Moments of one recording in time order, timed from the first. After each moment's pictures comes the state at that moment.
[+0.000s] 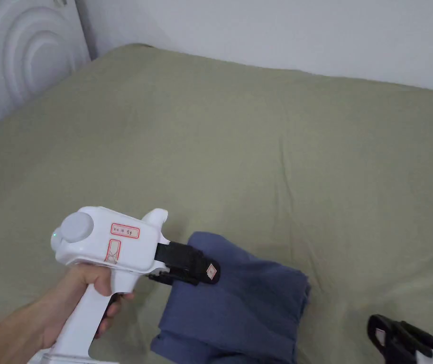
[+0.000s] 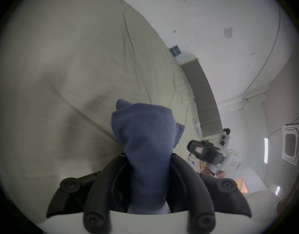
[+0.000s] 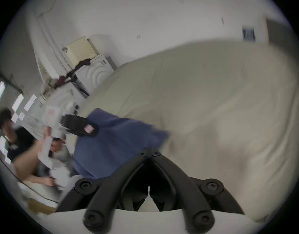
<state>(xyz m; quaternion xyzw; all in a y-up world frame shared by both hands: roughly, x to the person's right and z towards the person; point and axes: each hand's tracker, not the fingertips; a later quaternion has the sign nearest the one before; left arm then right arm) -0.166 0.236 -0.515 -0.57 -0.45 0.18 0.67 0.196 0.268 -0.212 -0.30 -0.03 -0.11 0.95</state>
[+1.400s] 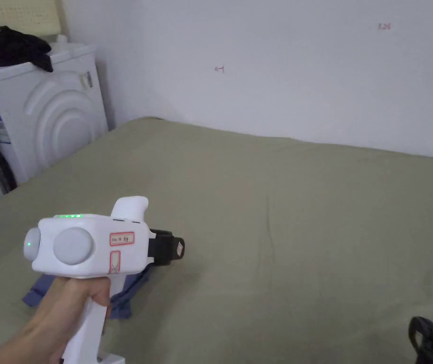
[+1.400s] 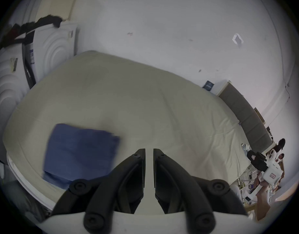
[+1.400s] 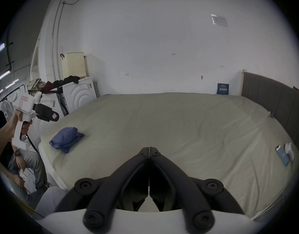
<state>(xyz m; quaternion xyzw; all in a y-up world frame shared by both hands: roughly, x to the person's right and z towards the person) -0.110 0.368 -0.415 -0.35 -0.33 0.06 0.87 0.247 0.335 -0.153 -0.19 -0.11 -0.06 0.97</state>
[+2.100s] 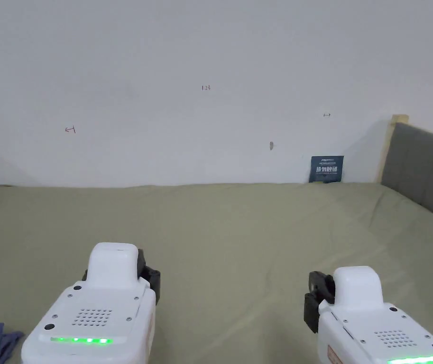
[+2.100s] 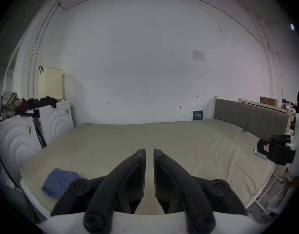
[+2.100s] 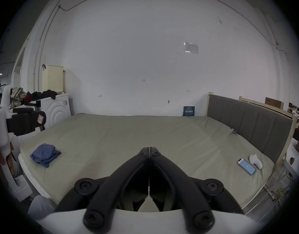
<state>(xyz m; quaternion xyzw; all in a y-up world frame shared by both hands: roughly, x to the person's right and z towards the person) 0.026 0.417 -0.240 -0.07 -0.27 -0.05 0.96 0.261 0.388 -0.085 -0.12 -0.24 -0.02 0.96</state>
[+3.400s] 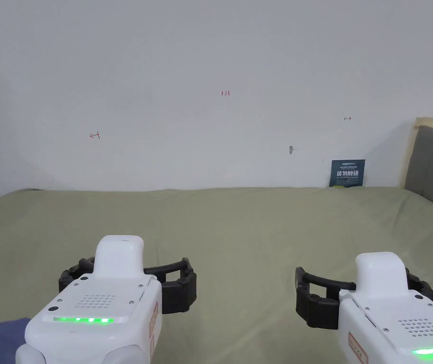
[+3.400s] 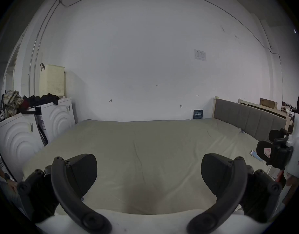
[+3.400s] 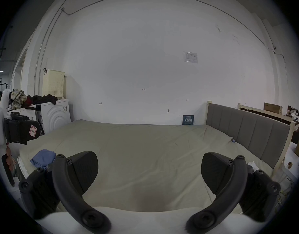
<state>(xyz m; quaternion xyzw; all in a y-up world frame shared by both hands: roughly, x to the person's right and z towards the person) 0.000 0.437 -0.242 -0.12 -0.27 -0.04 0.96 0.250 0.407 -0.087 -0.09 -0.24 0.00 0.97</state>
